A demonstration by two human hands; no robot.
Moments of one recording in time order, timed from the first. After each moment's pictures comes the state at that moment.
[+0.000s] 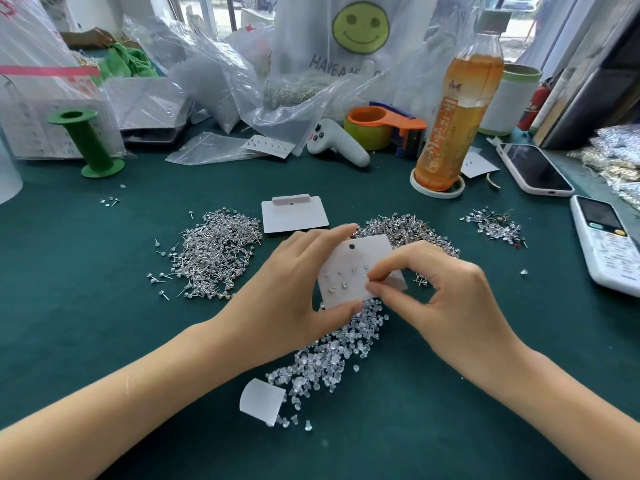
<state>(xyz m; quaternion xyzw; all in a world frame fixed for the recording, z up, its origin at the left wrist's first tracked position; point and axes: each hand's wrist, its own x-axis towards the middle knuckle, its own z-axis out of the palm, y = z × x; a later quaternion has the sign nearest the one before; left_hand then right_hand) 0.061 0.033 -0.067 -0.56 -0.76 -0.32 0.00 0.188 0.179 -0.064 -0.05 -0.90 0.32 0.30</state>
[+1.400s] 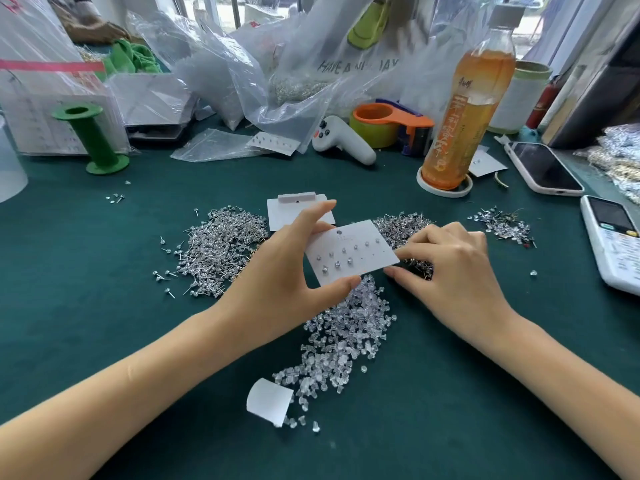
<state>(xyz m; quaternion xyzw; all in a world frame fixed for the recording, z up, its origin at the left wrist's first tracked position) 0.044 0.031 -0.071 -0.47 -0.79 -0.40 -0.05 0.168 0.212 -0.079 -0.15 -0.95 0.13 0.25</state>
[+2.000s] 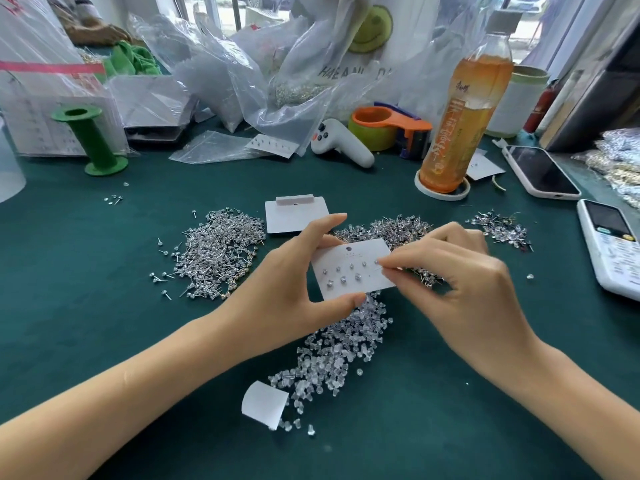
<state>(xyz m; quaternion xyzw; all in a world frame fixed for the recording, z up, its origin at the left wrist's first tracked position) 0.051 0.031 -0.071 -0.50 -0.76 -0.40 -0.09 0.183 0.191 -0.060 -0.02 -0.91 0.19 0.38</state>
